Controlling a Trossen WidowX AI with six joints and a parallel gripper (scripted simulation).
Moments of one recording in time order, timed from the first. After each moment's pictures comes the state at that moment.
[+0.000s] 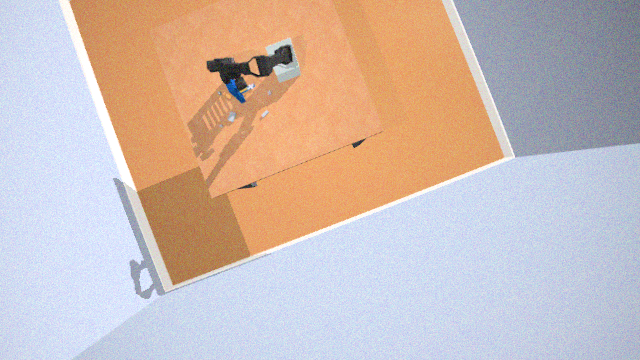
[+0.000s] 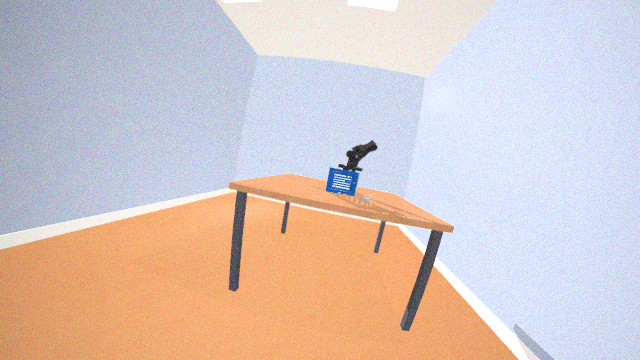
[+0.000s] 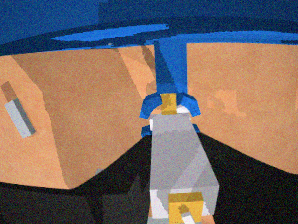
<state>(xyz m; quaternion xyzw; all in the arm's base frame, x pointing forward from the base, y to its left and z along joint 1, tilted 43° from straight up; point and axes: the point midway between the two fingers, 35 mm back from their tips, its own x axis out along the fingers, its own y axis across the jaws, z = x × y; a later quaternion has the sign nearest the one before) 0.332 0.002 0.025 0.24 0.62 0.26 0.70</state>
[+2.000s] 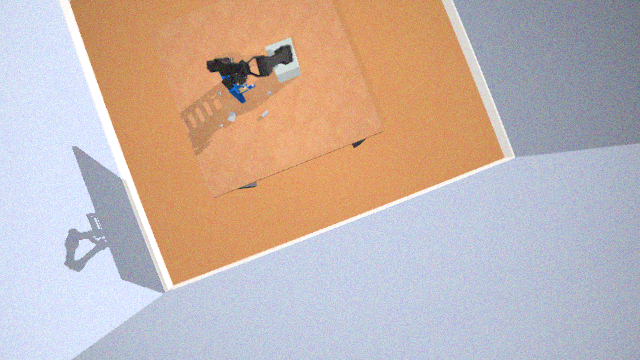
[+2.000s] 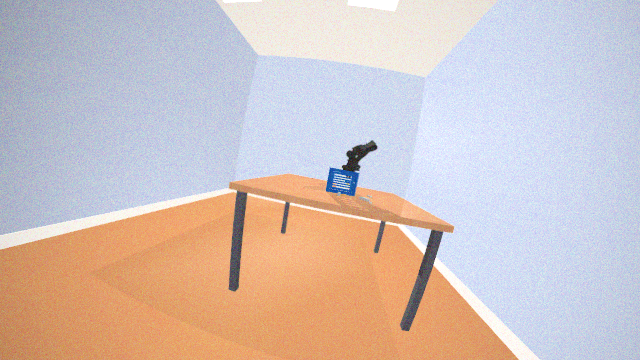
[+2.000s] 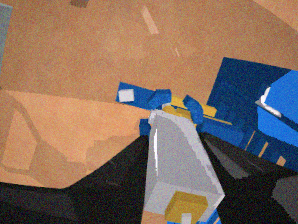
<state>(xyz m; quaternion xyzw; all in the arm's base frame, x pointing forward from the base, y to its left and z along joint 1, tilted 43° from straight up) 0.332 0.002 0.025 -0.43 0.14 0.66 0.60</state>
